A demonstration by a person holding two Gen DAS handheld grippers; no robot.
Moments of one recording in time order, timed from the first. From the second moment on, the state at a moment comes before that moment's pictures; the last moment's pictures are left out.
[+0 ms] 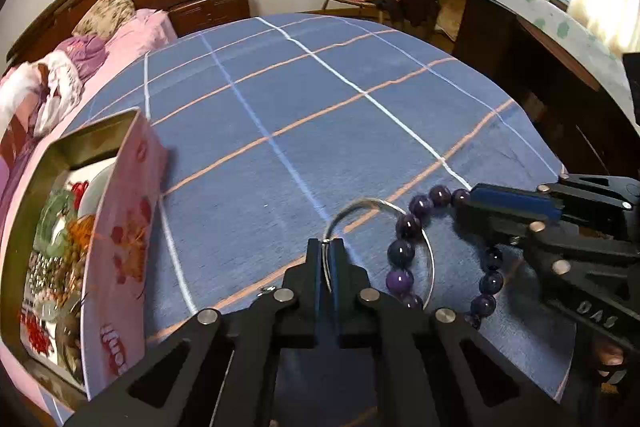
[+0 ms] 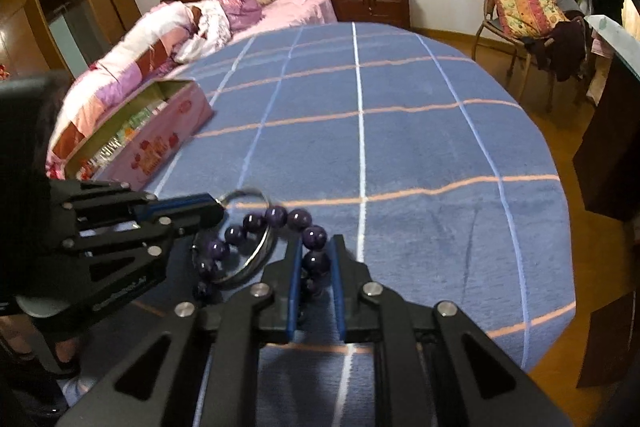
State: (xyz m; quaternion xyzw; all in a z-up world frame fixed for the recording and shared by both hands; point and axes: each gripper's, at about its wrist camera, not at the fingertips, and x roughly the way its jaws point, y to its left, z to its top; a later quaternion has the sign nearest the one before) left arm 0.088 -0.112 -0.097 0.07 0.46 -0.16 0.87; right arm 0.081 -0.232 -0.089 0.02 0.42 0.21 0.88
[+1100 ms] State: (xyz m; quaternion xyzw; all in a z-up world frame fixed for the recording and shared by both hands) left arm 0.062 -0.060 -0.020 0.06 0.34 -0.09 0.94; right arm 0.062 -0.203 -0.020 0.01 0.34 0.24 0.91
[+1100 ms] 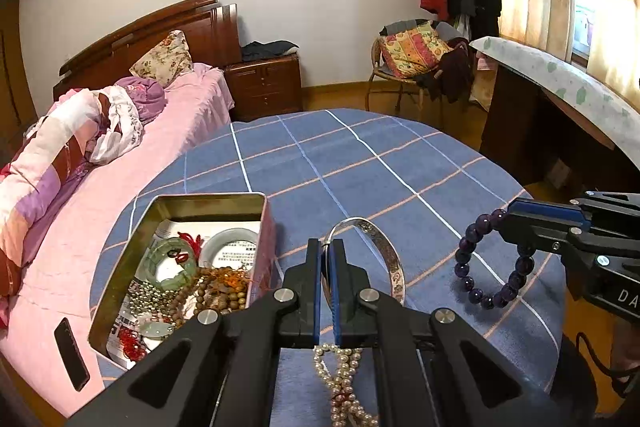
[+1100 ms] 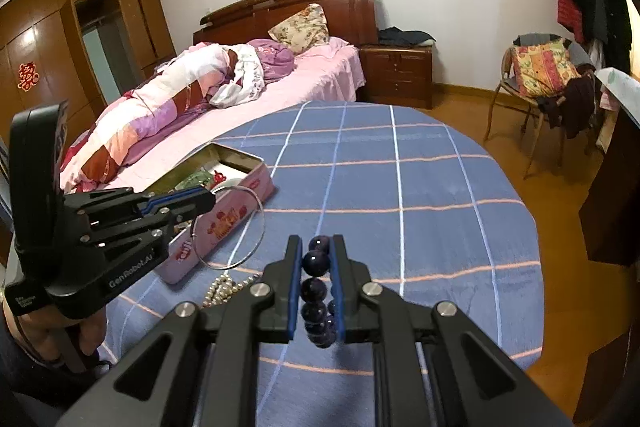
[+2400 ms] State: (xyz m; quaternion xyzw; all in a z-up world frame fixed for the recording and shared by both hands) left arm 0.060 -0.046 -0.004 0.05 0.33 -0.08 0.94; right arm 0.069 -0.185 -0.011 -0.01 0.33 0.25 0.91
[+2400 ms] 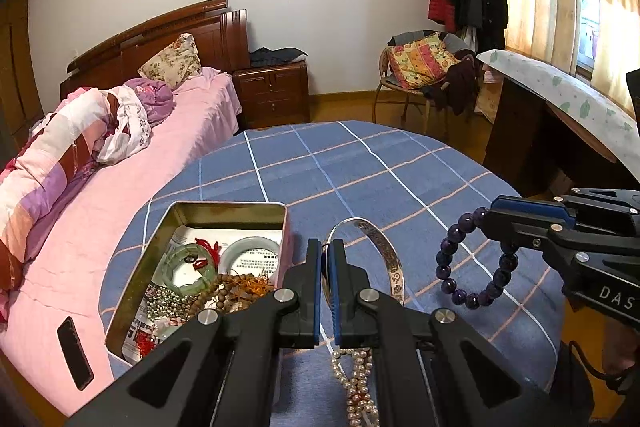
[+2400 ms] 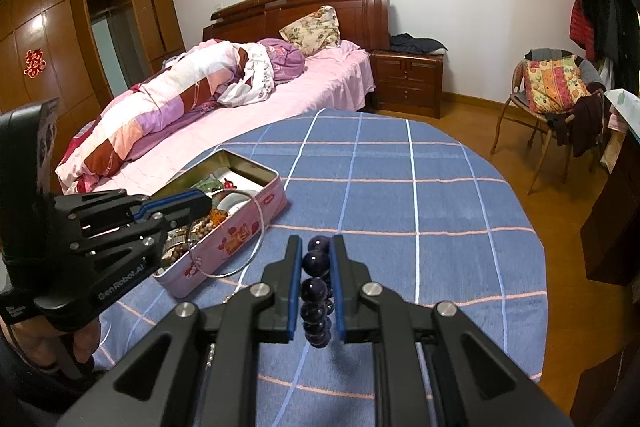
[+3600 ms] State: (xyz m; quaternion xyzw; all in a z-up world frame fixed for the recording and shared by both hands) left arm 0.064 0.045 0.018 0.02 0.30 0.00 0.95; right arm 0.086 -0.087 0.026 -0.08 0.29 0.33 0.89
